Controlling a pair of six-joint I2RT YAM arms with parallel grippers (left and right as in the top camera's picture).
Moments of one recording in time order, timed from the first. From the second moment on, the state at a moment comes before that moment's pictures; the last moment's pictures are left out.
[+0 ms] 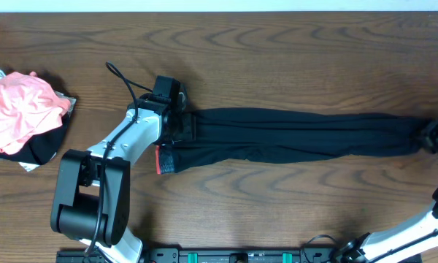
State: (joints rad) left arm -0.23 1.78 1.04 -0.60 0.19 -0.33; right arm -0.83 2.01 1.39 -0.83 -0.53 0.03
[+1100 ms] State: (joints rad) left arm -0.13 1.62 1.04 -0.66 0.18 -0.33; right arm -0.50 1.90 1.54 -0.99 -0.25 -0.07
